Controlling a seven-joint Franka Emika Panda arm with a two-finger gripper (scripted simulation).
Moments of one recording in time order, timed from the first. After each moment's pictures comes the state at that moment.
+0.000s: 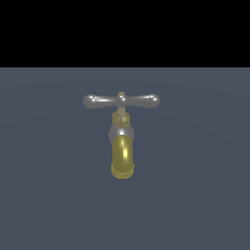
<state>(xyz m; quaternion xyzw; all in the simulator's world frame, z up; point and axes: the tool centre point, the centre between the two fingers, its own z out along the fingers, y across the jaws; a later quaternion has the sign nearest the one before) -0.251 -0.004 0.481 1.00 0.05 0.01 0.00</state>
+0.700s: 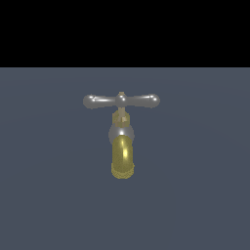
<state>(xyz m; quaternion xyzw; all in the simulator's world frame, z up) -0.235 -0.037 0.426 0.98 0.19 0.00 0.00</state>
